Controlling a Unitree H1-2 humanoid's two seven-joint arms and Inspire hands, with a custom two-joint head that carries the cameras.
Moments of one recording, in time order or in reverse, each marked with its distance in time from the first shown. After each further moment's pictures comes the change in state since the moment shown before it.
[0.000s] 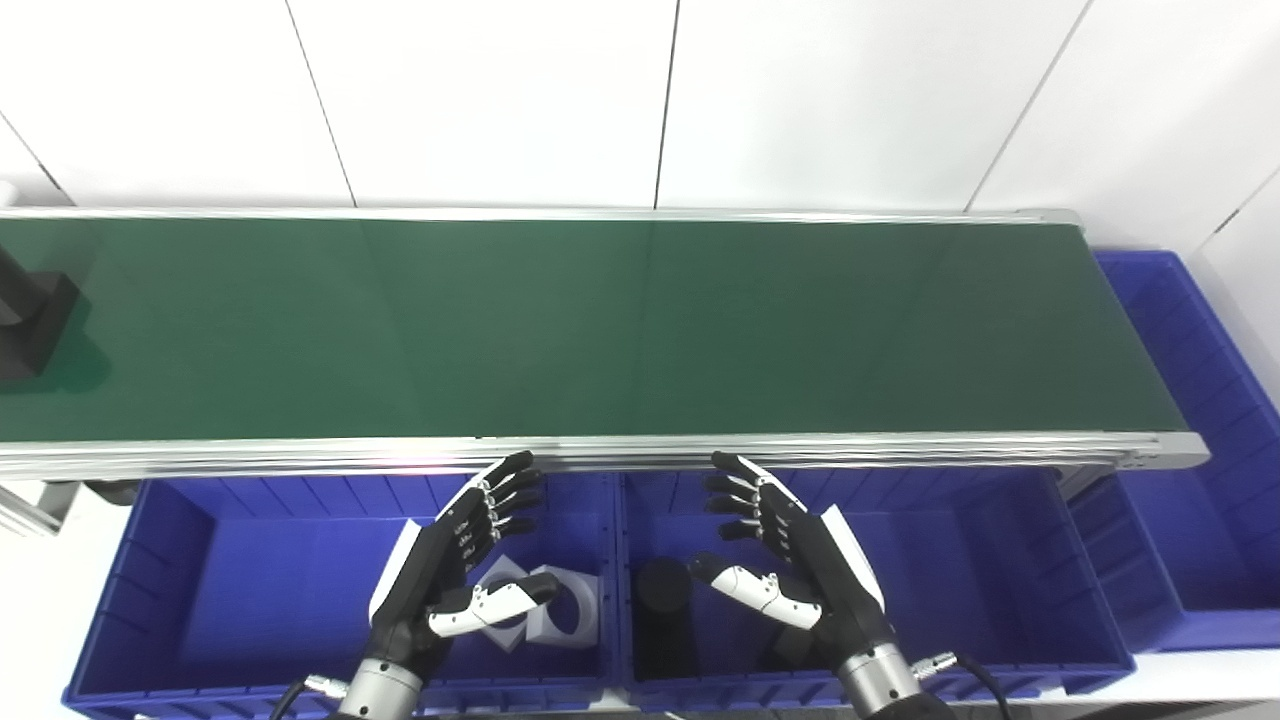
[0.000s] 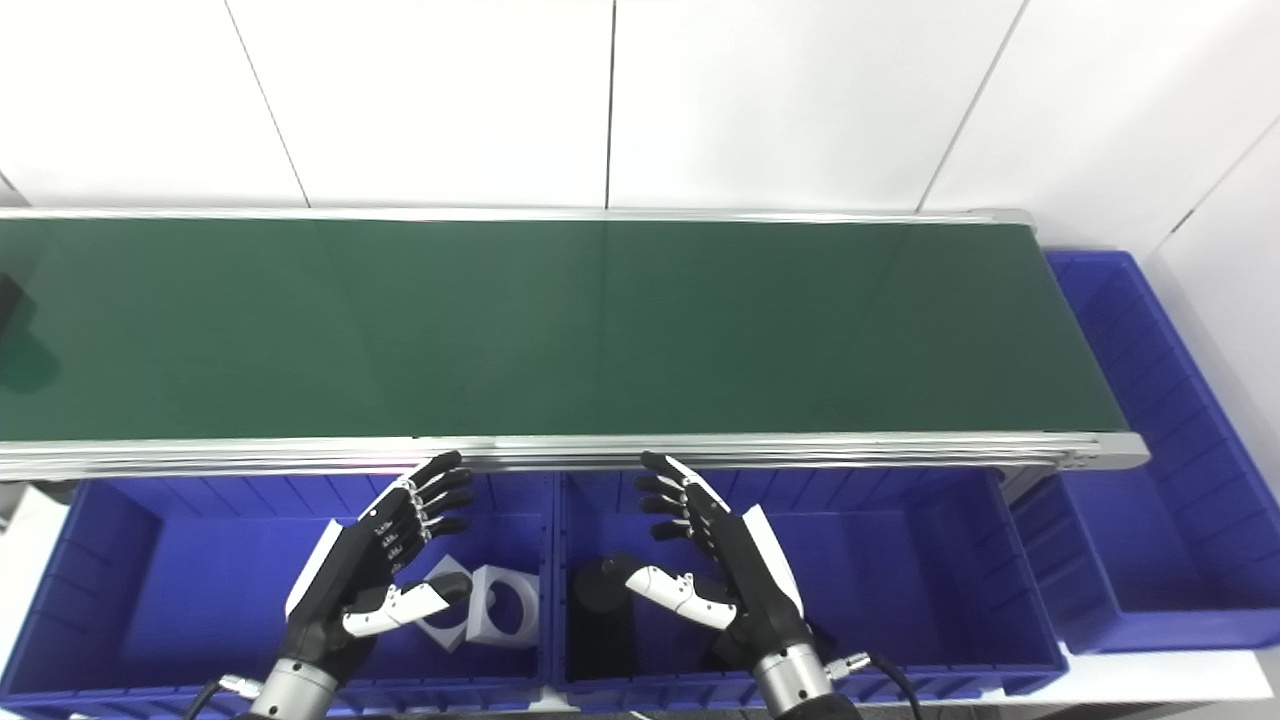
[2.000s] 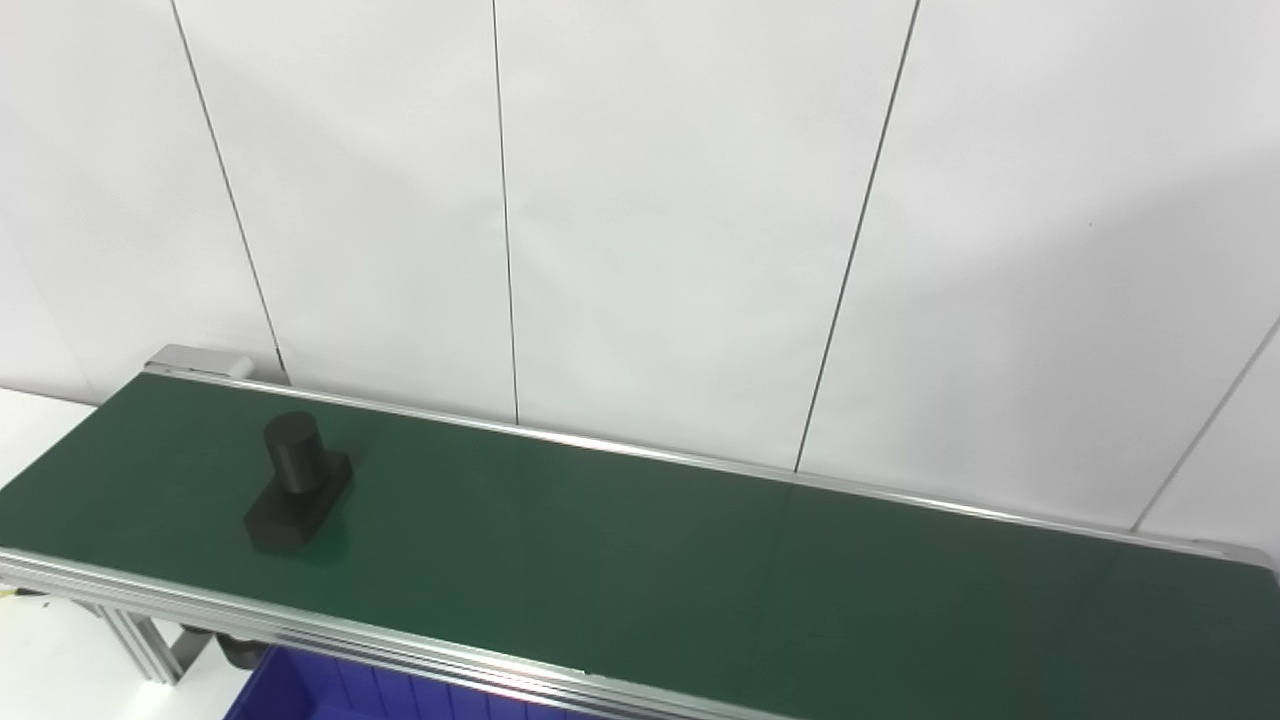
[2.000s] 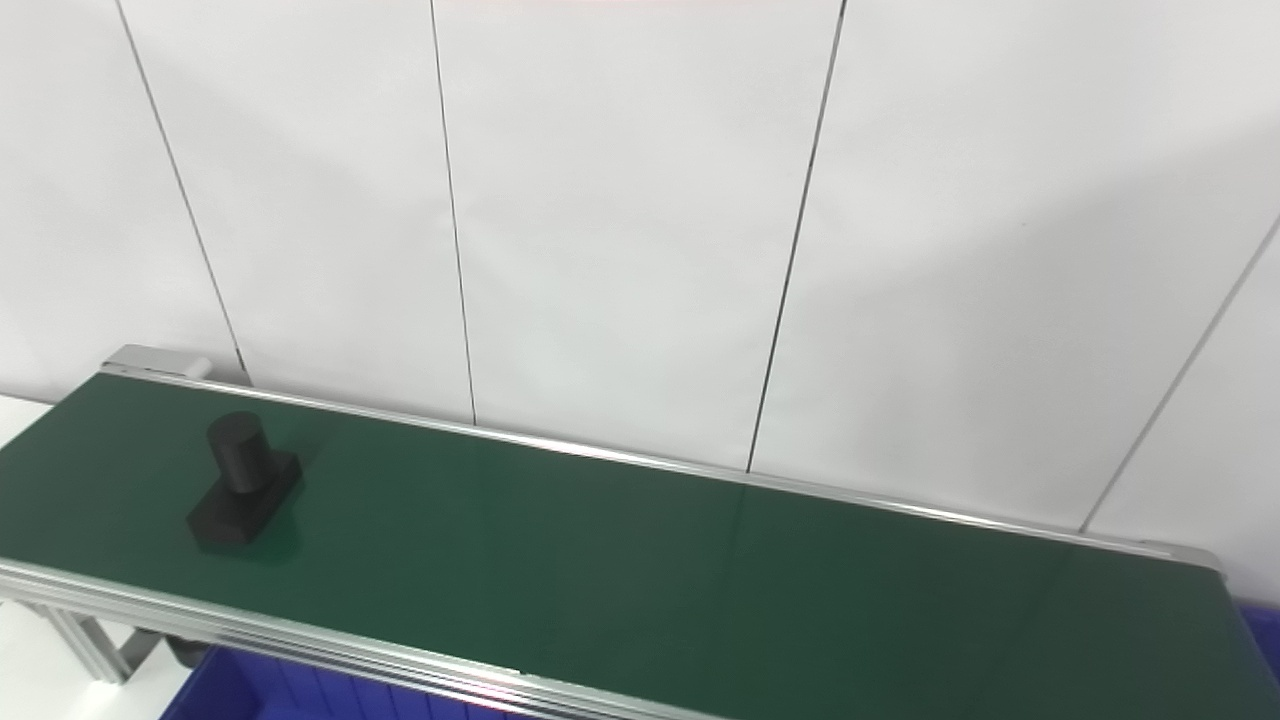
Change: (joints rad) left arm -0.100 -0.023 -0.002 0.333 0.023 -0.201 0.016; right arm -0.036 0.002 -0.026 0.195 0.025 -0.162 -0.003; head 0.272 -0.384
